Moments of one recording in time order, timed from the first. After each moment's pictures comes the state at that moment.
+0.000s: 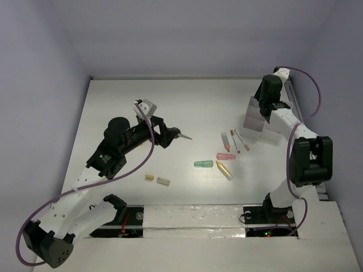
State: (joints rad) left arm -0.56 0.84 0.82 -0.10 0.28 -0.19; right arm 0.07 1.63 1.21 0.04 0.44 0.31
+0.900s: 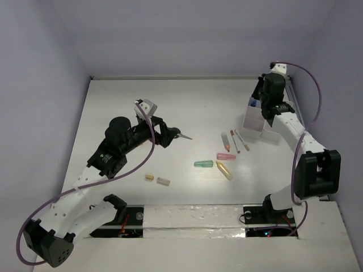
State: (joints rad) left arm -0.56 0.85 0.82 -0.10 0.26 -0.18; right arm 0.11 1.51 1.20 0.01 0.28 0.26
